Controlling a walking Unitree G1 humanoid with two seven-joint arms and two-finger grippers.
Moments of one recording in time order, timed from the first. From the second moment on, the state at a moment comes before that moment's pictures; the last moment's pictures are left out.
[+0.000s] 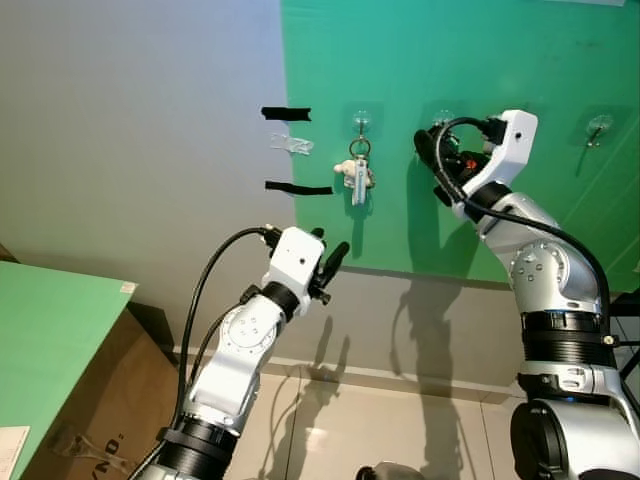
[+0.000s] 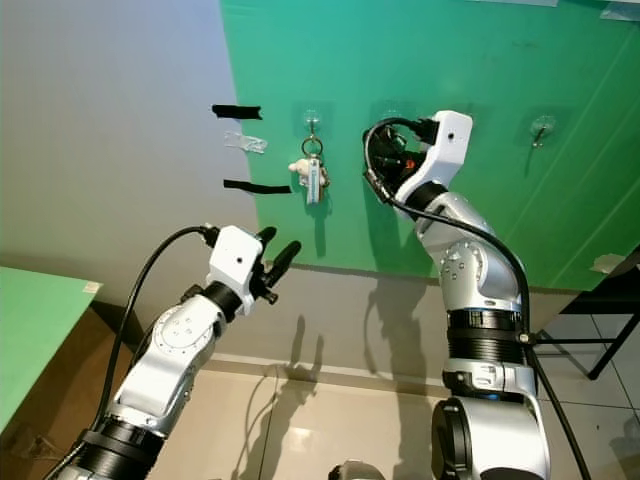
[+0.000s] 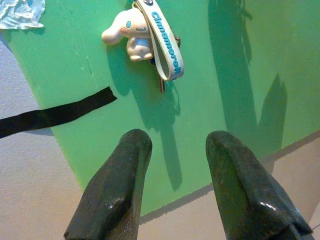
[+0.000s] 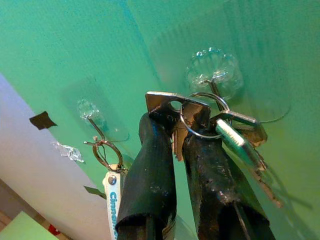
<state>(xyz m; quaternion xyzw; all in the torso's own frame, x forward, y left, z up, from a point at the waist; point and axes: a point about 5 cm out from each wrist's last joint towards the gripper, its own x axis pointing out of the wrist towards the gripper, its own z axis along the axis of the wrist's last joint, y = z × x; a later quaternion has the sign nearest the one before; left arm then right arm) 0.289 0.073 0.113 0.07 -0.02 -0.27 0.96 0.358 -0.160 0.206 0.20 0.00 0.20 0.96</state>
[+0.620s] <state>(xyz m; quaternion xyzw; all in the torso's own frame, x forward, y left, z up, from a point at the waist) 0.289 0.074 0.112 0.08 -0.02 -0.27 0.96 0.352 -0.150 0.187 0.38 0.08 0.23 0.89</state>
